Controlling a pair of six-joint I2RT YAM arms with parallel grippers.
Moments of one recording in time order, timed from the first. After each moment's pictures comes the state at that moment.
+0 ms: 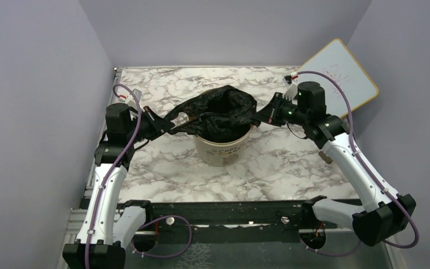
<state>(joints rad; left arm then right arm) -0.03 0.88 0.91 -0.47 0.55 -0.67 0.38 1.17 1.16 -0.44 -0.41 0.62</state>
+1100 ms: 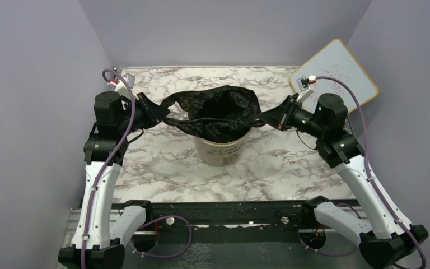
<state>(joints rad) -0.05 0.90 1.13 -0.60 0.46 -0.58 0.38 0.93 1.04 -0.35 -0.45 0.68</state>
